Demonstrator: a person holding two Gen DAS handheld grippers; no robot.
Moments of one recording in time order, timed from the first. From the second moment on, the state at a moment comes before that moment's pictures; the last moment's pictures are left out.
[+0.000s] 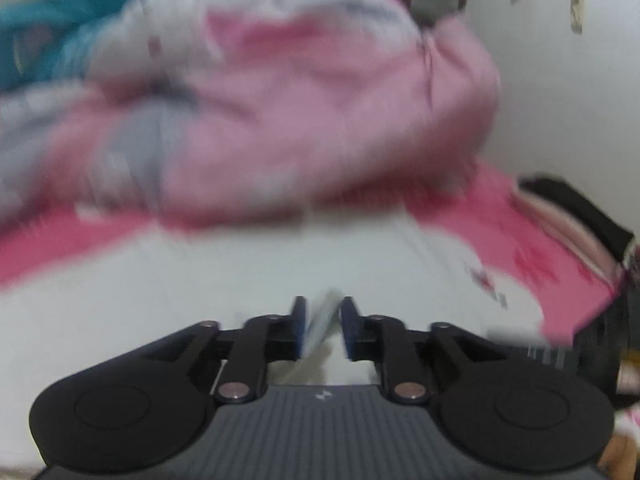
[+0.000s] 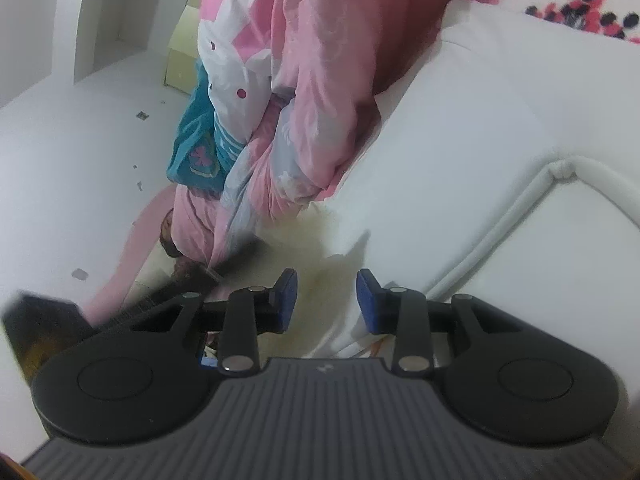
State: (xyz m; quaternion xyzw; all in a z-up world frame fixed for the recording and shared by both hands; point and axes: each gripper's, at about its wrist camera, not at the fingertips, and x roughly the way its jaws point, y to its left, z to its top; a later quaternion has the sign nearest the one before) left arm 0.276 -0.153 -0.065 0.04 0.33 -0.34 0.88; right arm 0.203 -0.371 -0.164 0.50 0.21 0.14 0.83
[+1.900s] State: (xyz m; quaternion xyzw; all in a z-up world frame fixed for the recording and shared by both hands) left arm 0.259 0.114 -0.051 -0.08 0.26 -0.05 0.96; right arm 0.259 -0.338 -0.117 0.38 0.39 0.05 0.83
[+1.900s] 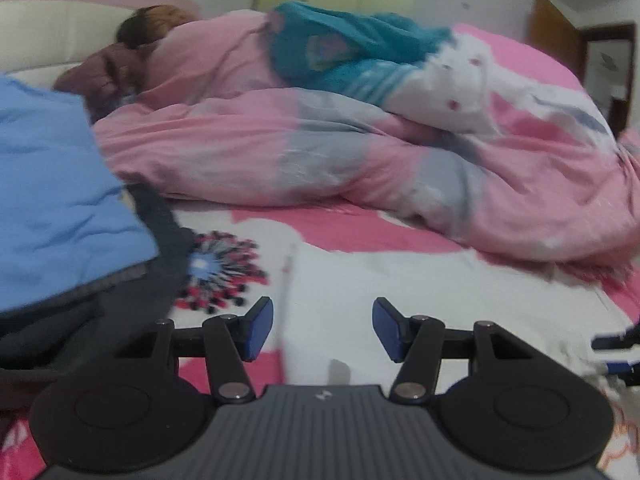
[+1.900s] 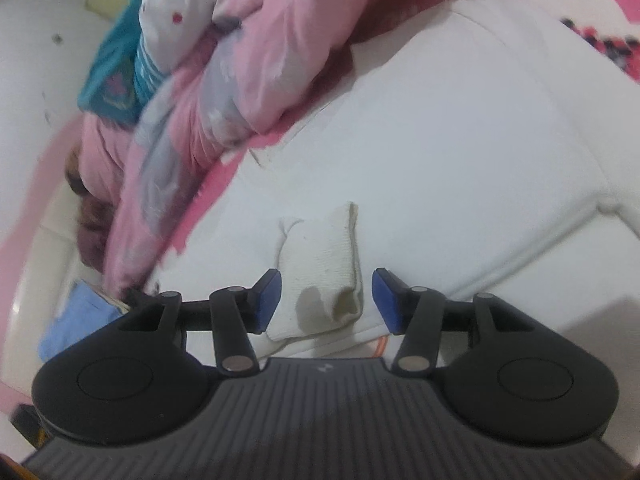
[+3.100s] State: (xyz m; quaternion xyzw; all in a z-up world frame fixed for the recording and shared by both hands) left arm 0.279 0.133 -0.077 -0.17 0.31 -0.08 0.93; right arm 0.285 -0.336 -0.032 0.20 0.34 -0.02 0.92
